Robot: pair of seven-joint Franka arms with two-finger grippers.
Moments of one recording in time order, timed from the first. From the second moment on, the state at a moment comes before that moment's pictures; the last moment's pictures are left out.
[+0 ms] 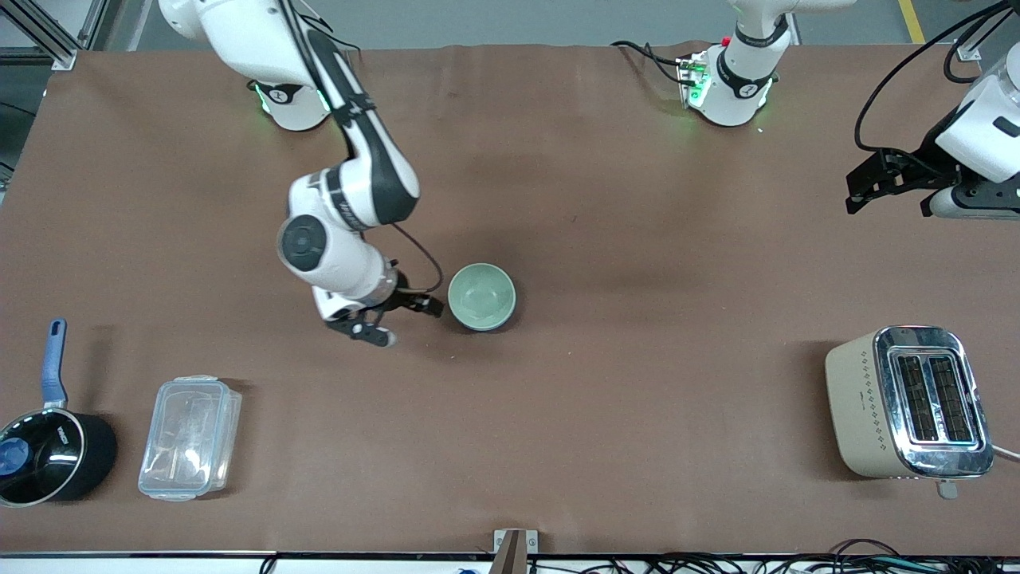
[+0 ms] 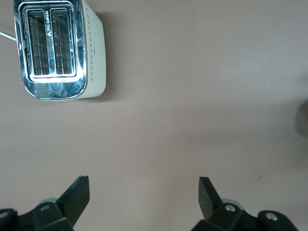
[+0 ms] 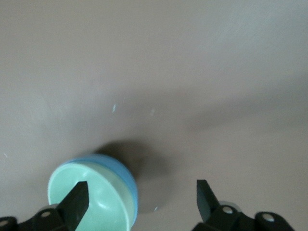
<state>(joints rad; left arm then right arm) -0.05 -0.04 -0.06 -1.61 0.01 1.60 -0.05 0.75 0.45 -0.37 -1.77 0.45 2.20 0.52</state>
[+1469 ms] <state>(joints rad) -0.05 -0.05 -0.06 -1.60 0.01 1.60 -0.04 0.66 0.08 -0.90 -1.62 0.09 1.73 0.04</state>
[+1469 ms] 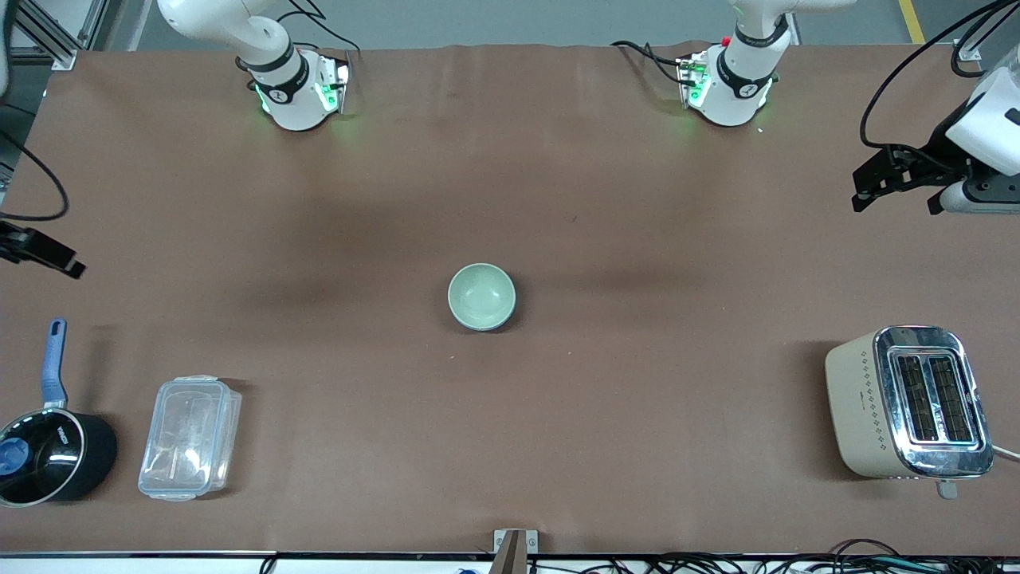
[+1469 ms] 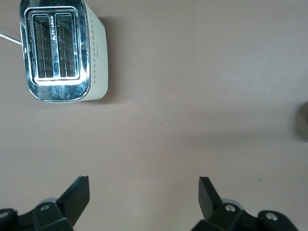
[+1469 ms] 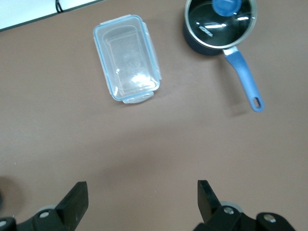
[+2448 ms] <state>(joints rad) -0.05 -0.05 -0.06 -1.60 0.01 1.60 -0.04 -0.03 -0.02 -0.12 -1.53 -0.02 1.54 0.01</state>
